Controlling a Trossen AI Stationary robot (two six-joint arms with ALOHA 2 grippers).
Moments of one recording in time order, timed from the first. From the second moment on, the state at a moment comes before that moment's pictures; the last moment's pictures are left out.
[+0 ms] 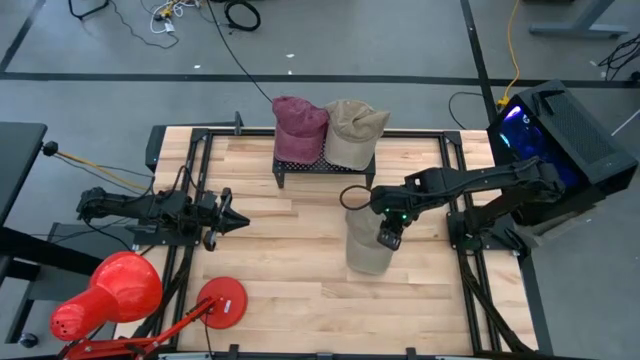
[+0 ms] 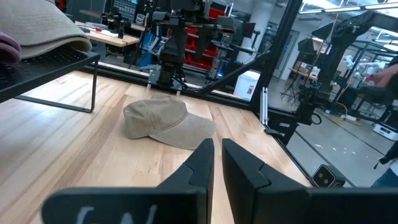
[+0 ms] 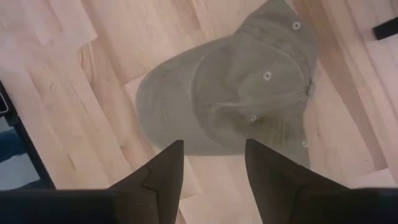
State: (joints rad) left arm -0.14 0.02 0.03 0.00 -0.05 -0.29; right arm 0.10 1.41 1.28 -1.14 -0.07 0.56
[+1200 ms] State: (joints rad) left arm -0.14 0.02 0.03 0.00 -0.05 -0.29; right arm 0.11 1.41 1.28 -0.94 -0.09 0.36
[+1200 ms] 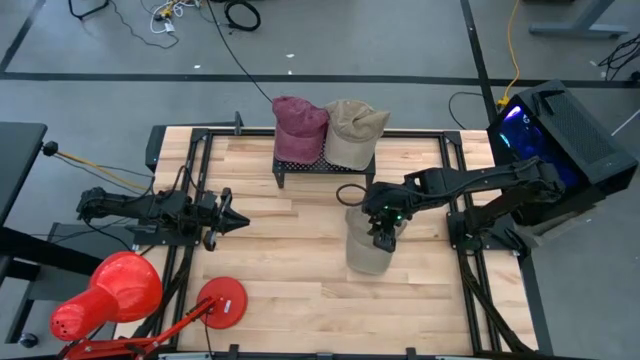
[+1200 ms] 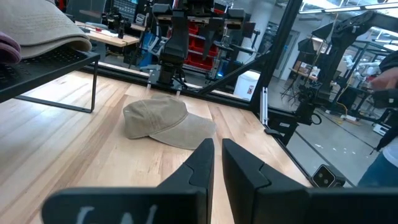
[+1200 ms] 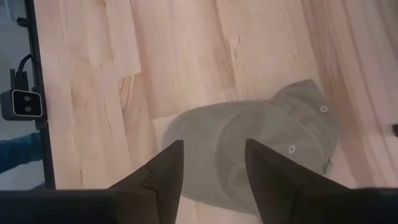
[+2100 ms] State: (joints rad) left arm -0.14 0.02 0.03 0.00 -0.05 -0.29; right arm 0.11 1.41 1.28 -0.91 -0.09 0.36
